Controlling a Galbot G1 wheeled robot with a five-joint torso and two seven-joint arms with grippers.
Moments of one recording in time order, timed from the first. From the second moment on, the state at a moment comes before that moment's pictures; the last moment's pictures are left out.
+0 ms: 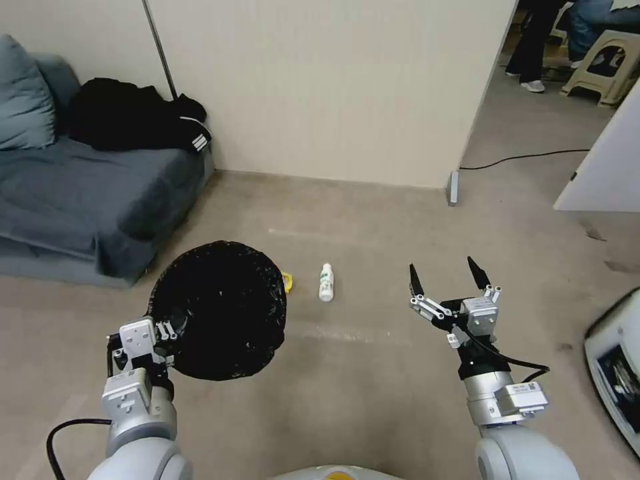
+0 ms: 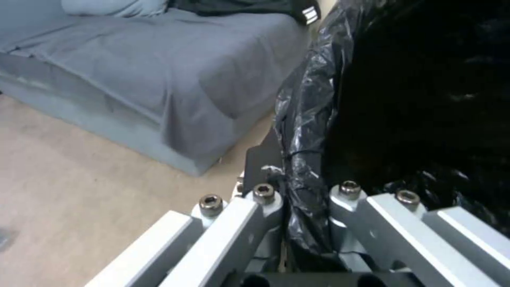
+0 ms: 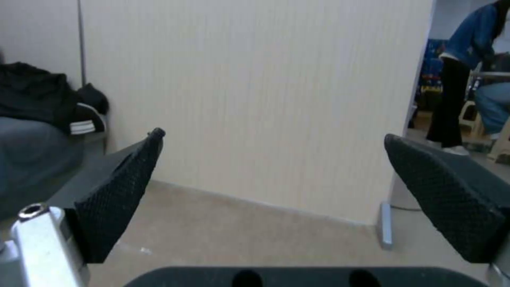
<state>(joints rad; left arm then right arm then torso) 1.78 -1.53 -0.60 -2.42 -0.05 0.37 -0.41 -1.69 1.57 0.56 2.25 -0.05 0.14 -0.13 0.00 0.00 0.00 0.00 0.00</state>
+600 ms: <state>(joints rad) 1.76 -1.55 -0.62 -2.42 -0.03 0.37 -0.39 -1.68 1.59 0.56 2.24 -0.05 0.17 -0.13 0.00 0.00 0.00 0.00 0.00</state>
